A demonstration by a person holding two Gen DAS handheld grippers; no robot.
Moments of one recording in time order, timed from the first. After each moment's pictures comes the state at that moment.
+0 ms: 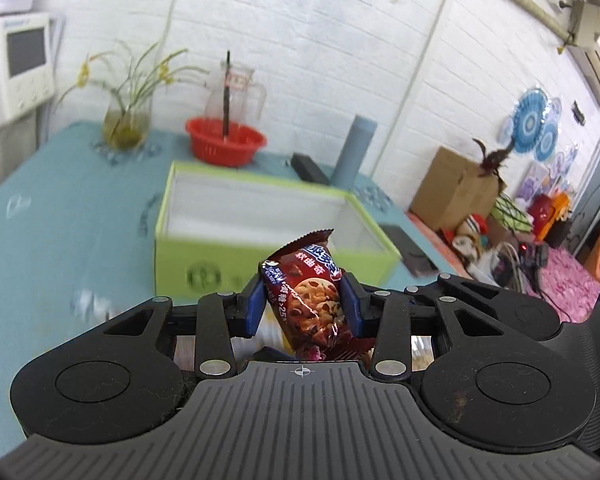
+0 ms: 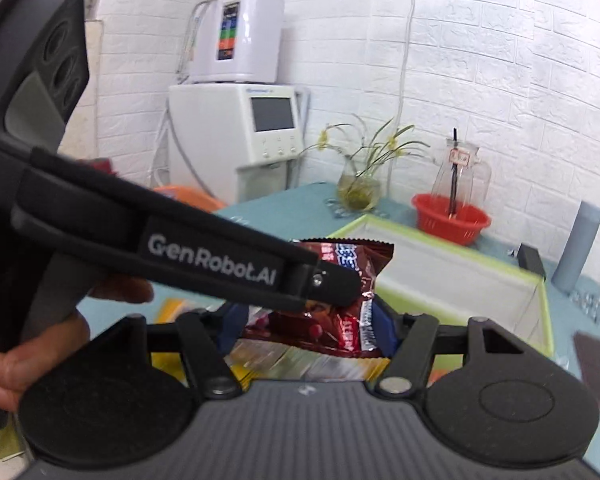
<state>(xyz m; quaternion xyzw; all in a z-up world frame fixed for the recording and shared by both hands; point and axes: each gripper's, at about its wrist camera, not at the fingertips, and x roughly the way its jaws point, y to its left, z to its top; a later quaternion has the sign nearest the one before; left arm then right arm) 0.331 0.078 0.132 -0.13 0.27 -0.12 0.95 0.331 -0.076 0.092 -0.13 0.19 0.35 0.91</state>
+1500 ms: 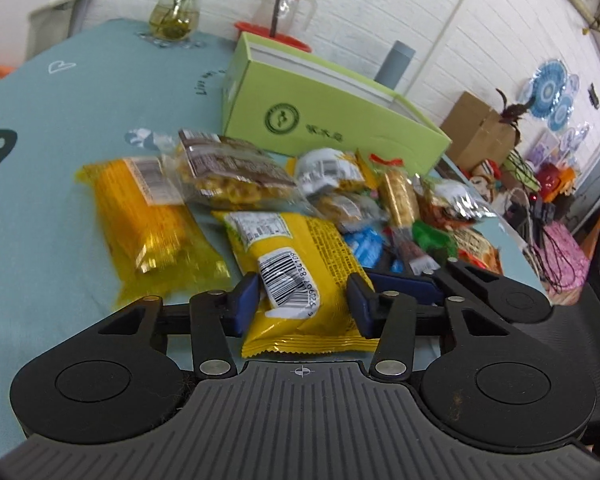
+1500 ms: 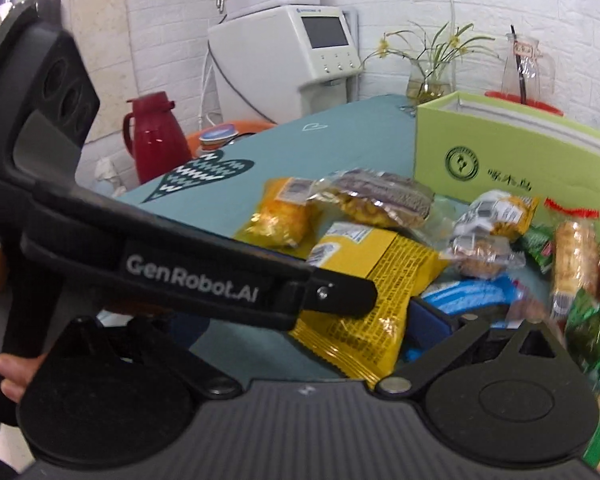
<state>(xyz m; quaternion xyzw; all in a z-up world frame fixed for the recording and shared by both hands) 0.237 0.126 0.018 -0.17 0.35 -0.13 0.91 0.245 -0.039 -0.014 -0.08 0.30 0.41 0.86</state>
